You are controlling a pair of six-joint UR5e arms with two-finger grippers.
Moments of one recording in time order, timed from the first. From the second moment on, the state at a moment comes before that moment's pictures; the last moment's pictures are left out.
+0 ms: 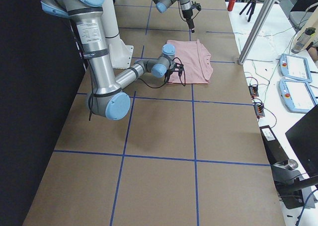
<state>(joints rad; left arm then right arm) -0.74 -2.17 -1.64 -1.91 -1.82 -1.35 0.60 -1.28 1.72 -1.22 2.01 1.31</state>
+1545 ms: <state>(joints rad) -0.65 -2.17 -1.69 -1.90 -1.81 -1.46 0.12 -1.72 2.20 -1.21 2.02 1.42</state>
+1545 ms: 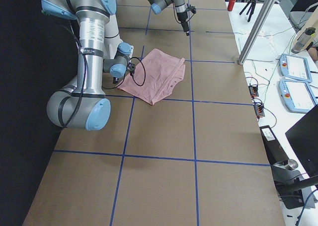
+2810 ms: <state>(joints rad) -0.25 -2.15 -1.79 -1.59 -1.64 -2.05 0.49 -1.64 2.22 -1.21 2.02 1.43</state>
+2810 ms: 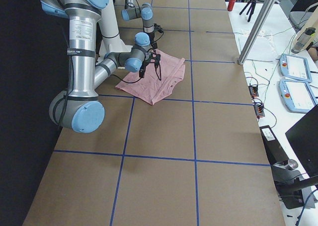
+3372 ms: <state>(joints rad) -0.25 -2.15 -1.76 -1.60 -1.61 -2.04 0.49 -1.64 2.22 -1.21 2.01 1.43</state>
